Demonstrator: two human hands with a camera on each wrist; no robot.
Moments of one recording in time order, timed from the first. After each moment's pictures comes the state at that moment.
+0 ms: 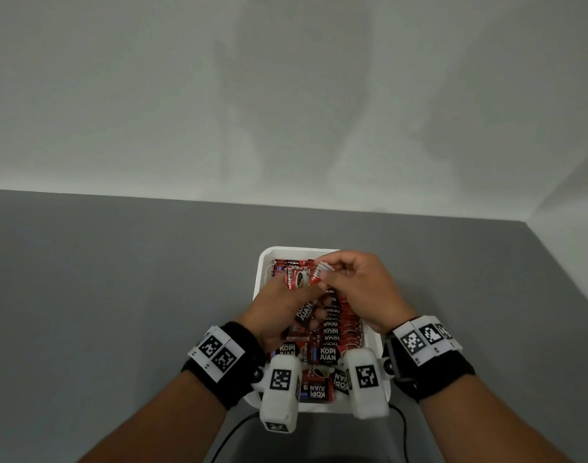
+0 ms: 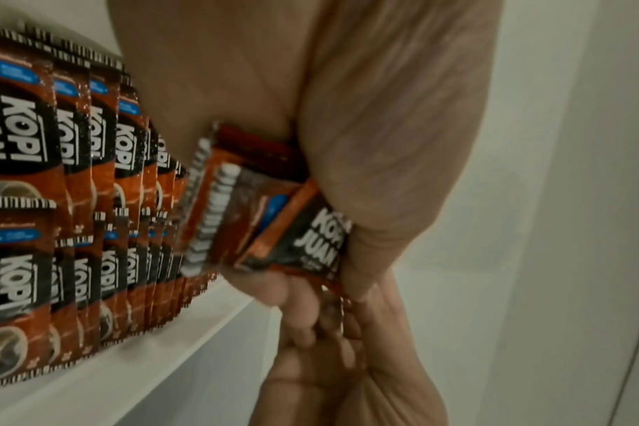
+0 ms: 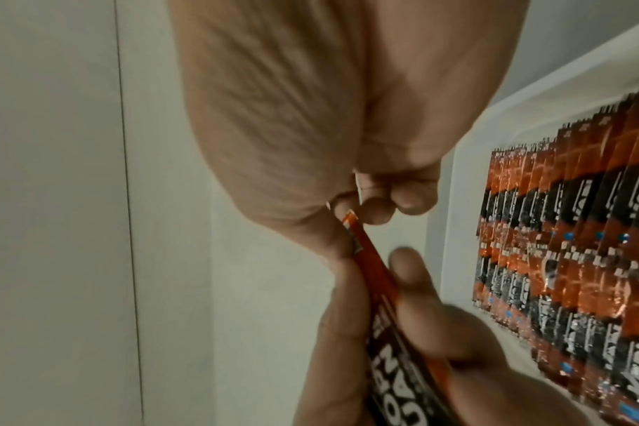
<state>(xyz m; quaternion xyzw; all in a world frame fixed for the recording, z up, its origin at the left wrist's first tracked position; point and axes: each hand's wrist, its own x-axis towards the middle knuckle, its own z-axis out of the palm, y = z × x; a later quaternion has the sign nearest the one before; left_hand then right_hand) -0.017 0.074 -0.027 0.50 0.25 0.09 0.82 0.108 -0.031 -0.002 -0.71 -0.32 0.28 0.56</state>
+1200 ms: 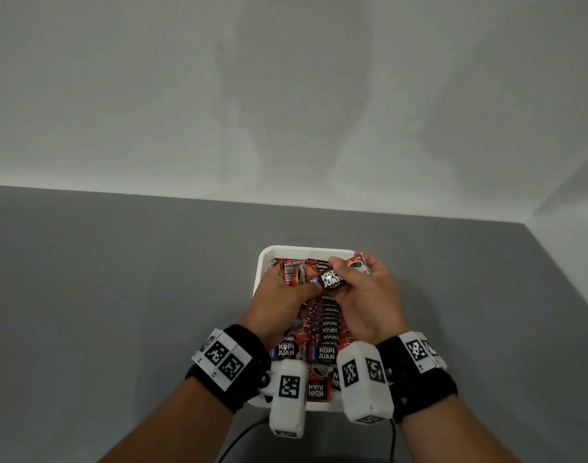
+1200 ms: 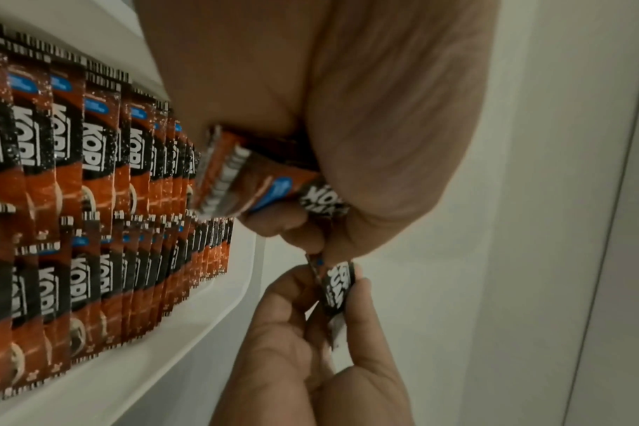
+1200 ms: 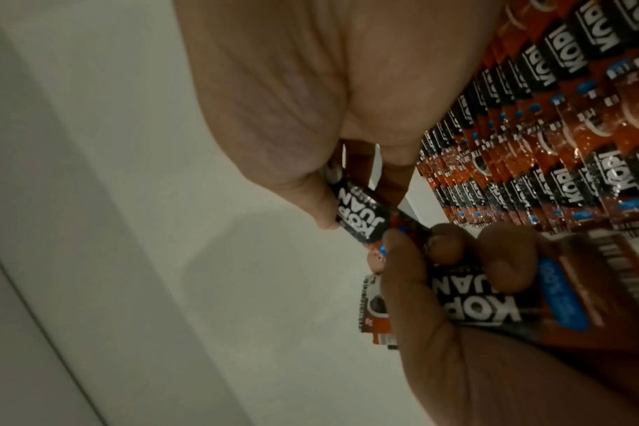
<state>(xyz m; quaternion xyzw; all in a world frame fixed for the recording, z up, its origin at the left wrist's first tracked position) -0.019 0.068 -0.014 0.54 0.27 0.19 0.77 0.093 -0.027 -0.016 -0.46 0.00 0.37 0.81</state>
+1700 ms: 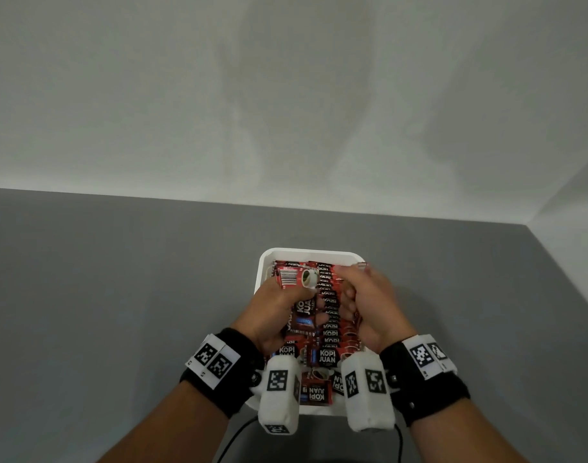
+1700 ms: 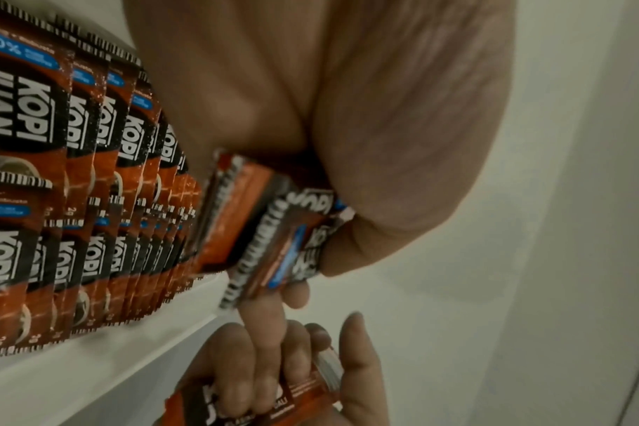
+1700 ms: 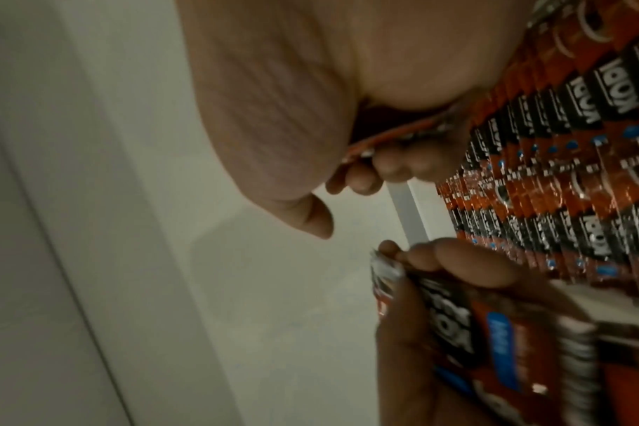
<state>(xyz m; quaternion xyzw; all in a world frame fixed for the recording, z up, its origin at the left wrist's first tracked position) -0.026 0.072 -0.014 0.47 0.28 0.11 0.83 0.091 -0.035 0.001 -0.61 -0.06 0.40 0.68</state>
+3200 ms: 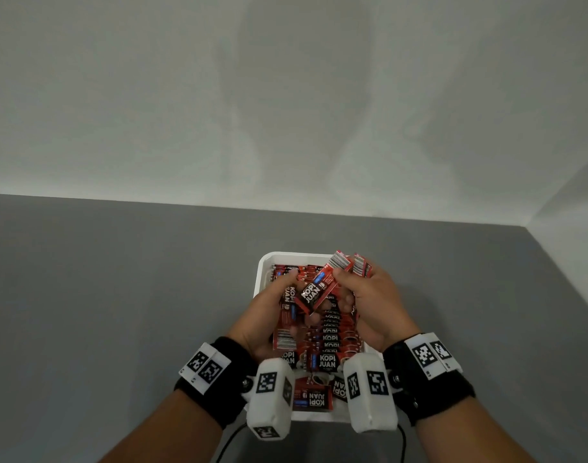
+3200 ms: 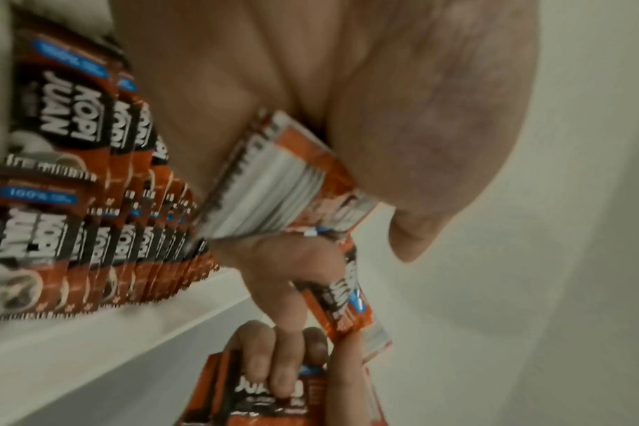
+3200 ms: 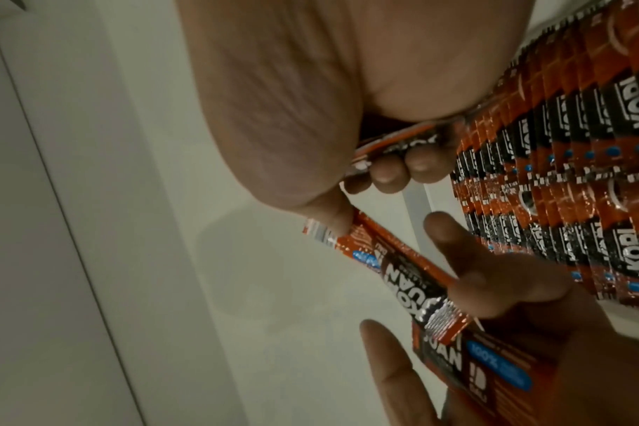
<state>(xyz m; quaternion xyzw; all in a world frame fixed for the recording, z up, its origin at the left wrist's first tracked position) -0.026 0.080 -0.023 0.36 0.26 0.04 0.90 0.092 -0.036 0.014 -0.62 -0.12 0.36 0.69</state>
